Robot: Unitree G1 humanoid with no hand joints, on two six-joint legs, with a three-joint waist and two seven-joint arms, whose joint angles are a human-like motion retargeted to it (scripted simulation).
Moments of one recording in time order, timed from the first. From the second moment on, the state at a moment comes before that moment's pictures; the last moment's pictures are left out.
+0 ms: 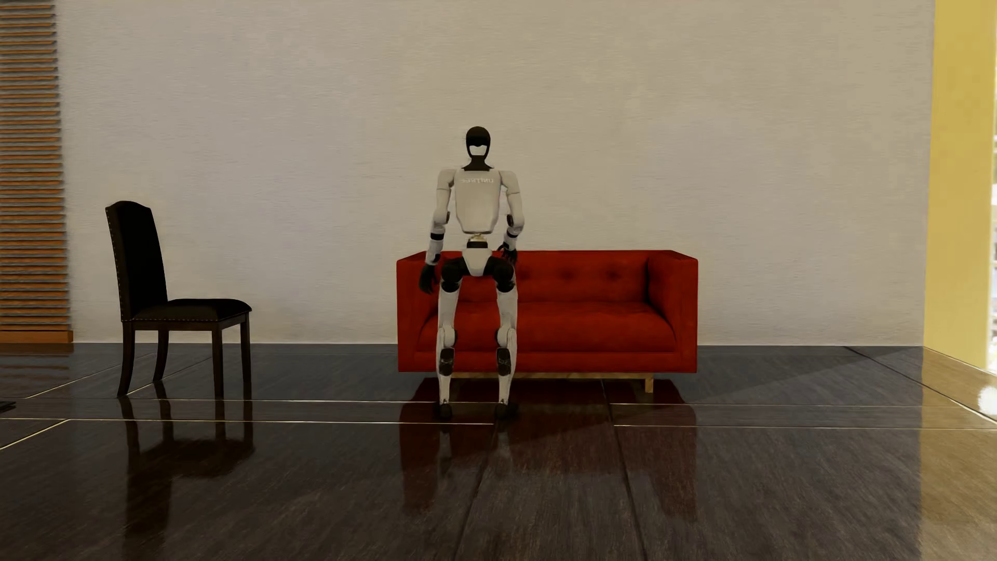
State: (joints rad) body -0.24 -0.27 0.05 0.19 -0.12 0.00 0.32 -0.29 0.02 0.37 0.39 0.34 -0.05 -0.28 -0.24 0.11 -0.21 -0.10 0.00 0.03 0.37 0.83 0.40 0.69 -0.58 0.21 0.17 0.02 -0.24
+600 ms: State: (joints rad) body -0.27 -0.18 0.01 0.17 -0.14 0.00 0.09 -0.53 0.00 0.35 0.42 0.19 0.14 -0.23 -0.32 0.09 -0.21 -0.16 -0.04 -0.03 0.48 0.71 0.87 0.71 -0.42 0.09 0.34 0.05 -0.17
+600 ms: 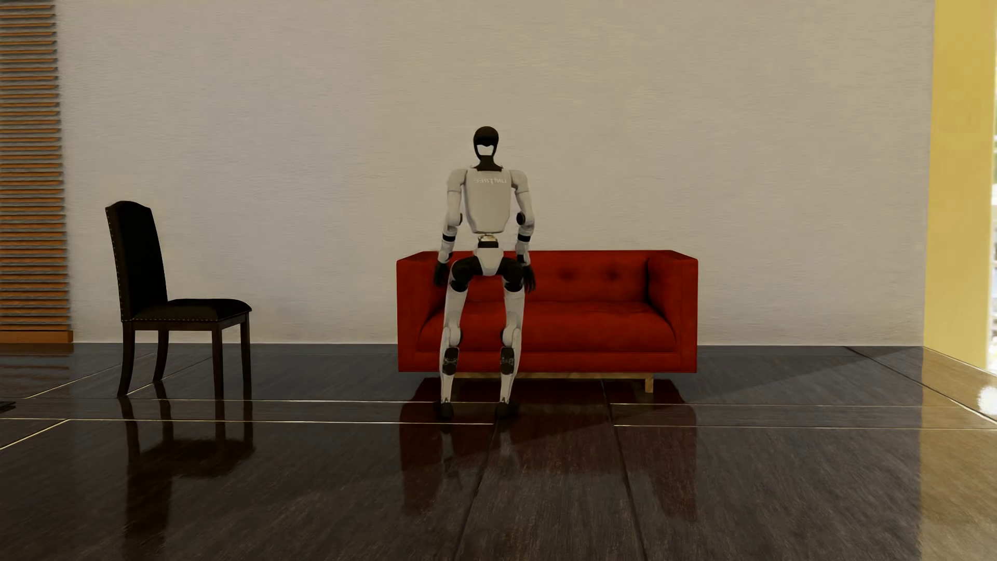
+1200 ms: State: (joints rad) body -0.27 -0.23 -0.02 0.22 -0.13 0.00 0.19 -0.46 0.02 0.40 0.49 0.28 0.09 -0.25 -0.34 0.16 -0.23 -0.15 -0.05 -0.04 0.42 0.70 0.73 0.69 -0.47 0.13 0.29 0.05 -0.18
